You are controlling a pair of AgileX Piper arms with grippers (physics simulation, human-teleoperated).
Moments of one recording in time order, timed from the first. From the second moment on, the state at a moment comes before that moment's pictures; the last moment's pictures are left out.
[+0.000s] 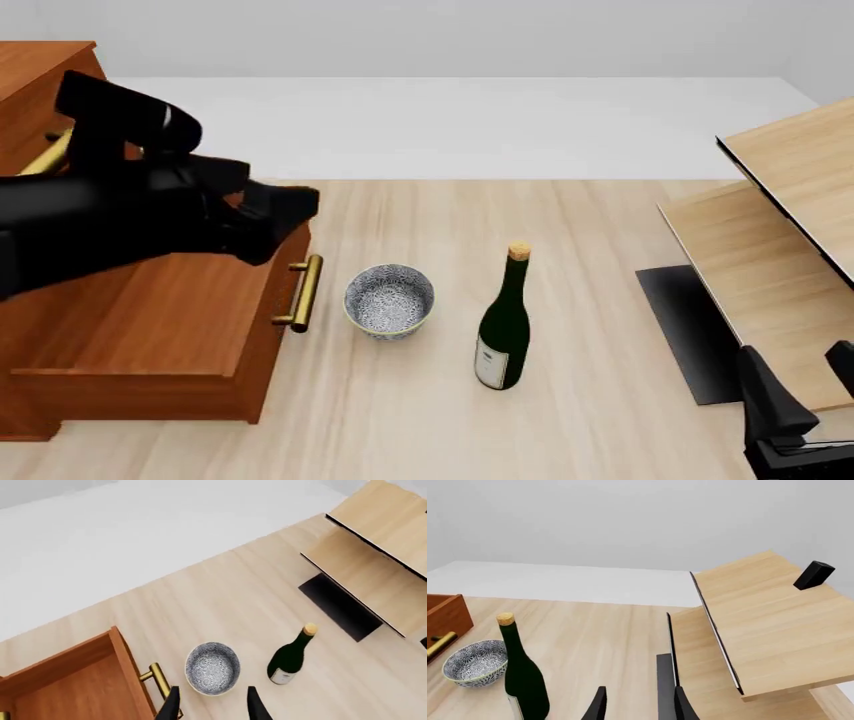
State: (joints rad) left arm -0.56 0.99 -0.88 0.38 -0.03; right arm 0.04 0.04 0.00 0.02 -0.03
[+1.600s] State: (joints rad) left arm -0.85 1.38 -0.92 -0.19 -0.01; right arm 0.05 0.05 0.00 0.01 -0.04
